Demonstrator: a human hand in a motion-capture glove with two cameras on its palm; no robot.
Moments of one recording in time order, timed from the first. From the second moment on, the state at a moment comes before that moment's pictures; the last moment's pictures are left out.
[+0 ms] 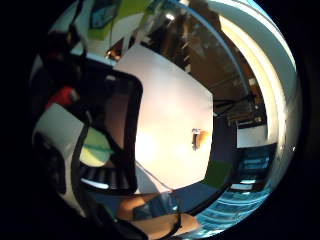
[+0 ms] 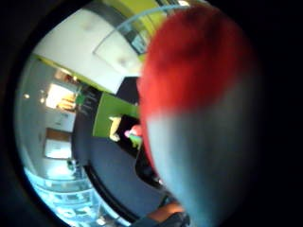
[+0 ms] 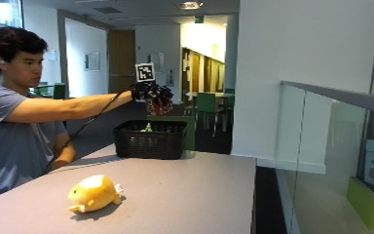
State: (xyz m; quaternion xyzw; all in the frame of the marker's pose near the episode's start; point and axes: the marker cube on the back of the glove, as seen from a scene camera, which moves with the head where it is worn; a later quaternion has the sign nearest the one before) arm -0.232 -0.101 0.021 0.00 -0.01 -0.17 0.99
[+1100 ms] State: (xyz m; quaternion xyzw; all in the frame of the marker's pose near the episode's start) arm 0.085 -0.063 -0.003 0.03 0.08 0.05 1.00
